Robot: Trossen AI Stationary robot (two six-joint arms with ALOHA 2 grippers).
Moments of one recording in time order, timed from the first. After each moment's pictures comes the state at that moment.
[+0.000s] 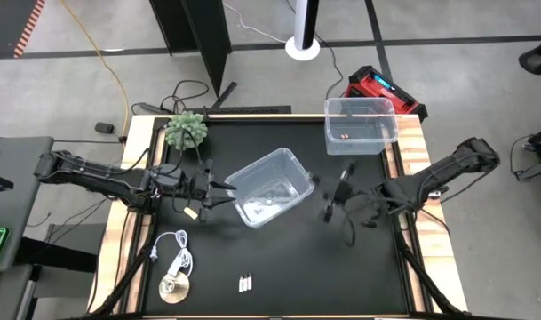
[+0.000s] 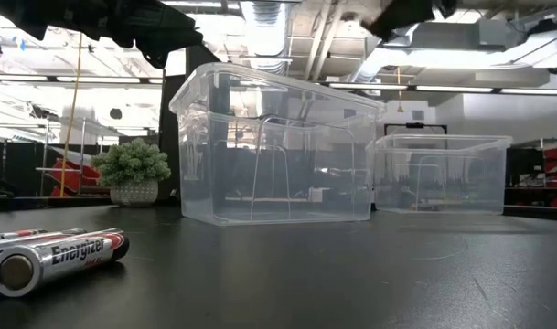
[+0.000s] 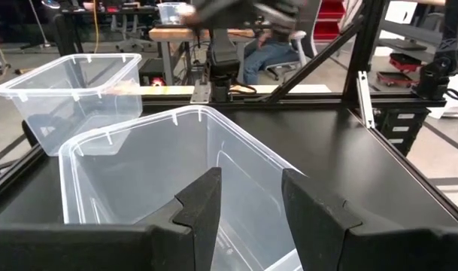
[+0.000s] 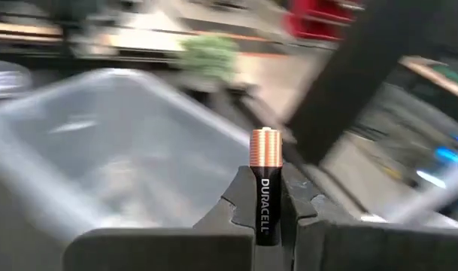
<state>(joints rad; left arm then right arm) -0.10 0.87 0.48 0.26 -0.09 0.02 0.38 1.19 0.94 -0.35 1.02 0.20</state>
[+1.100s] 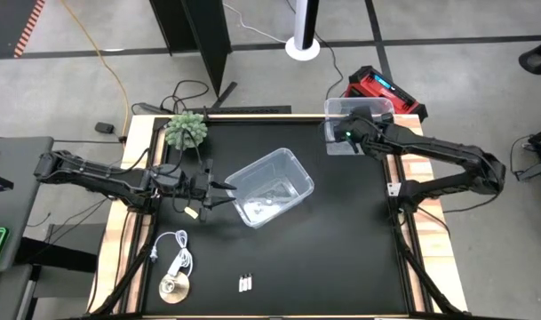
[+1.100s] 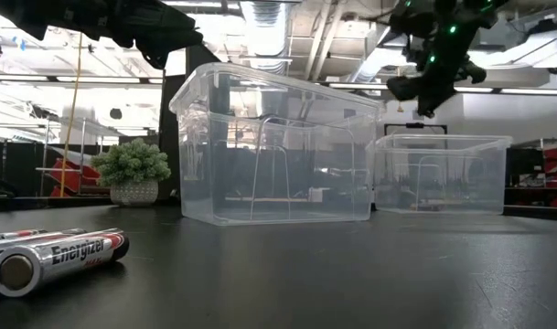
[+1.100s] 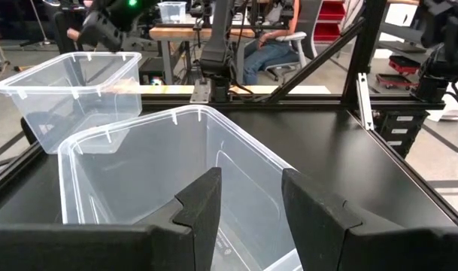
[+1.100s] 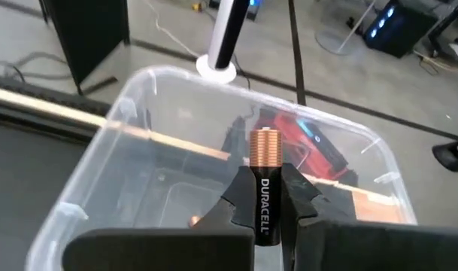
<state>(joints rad) -0.10 0.87 0.48 0.26 -0.09 0.00 -0.46 1.18 0.94 -0.72 0.92 0.54</state>
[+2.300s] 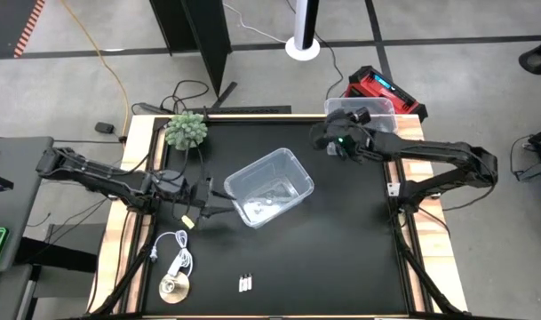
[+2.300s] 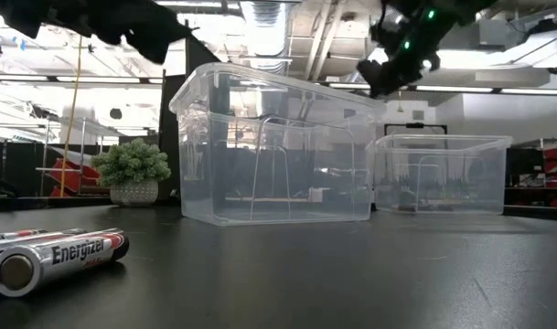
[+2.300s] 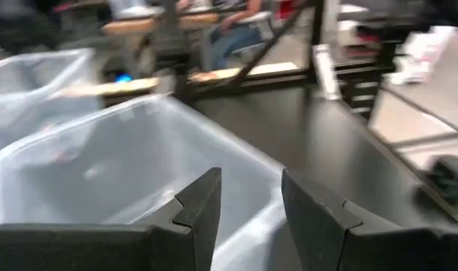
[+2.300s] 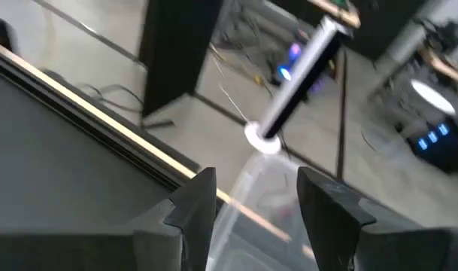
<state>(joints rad) -0.20 0.90 0.48 0.24 -0.05 0.09 -0.29 1.23 0.94 -0.29 0.92 0.10</state>
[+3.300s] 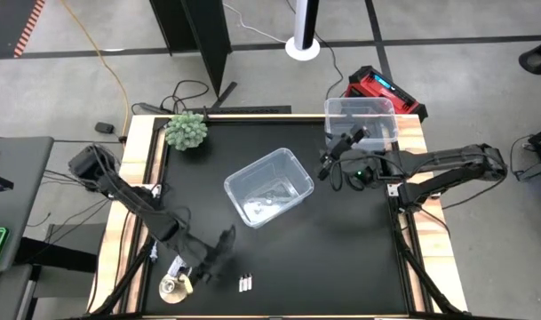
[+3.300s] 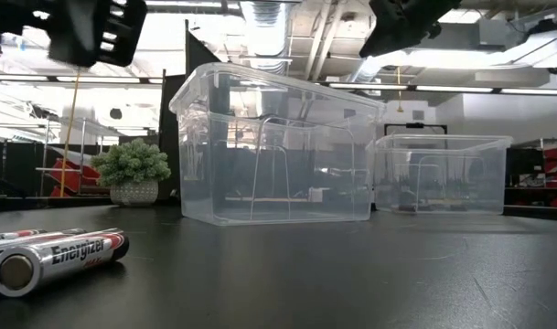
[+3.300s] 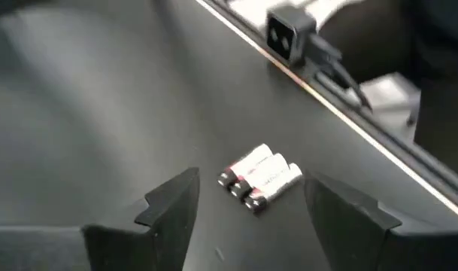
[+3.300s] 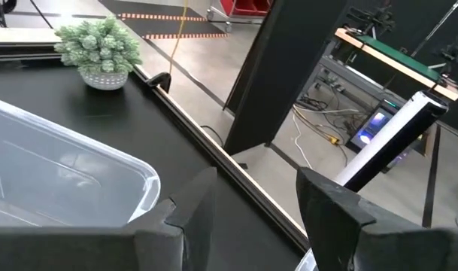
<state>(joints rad) -0.67 1.47 0.74 0.13 -0.17 0.09 0.05 1.13 0.94 -0.28 0.92 0.05</state>
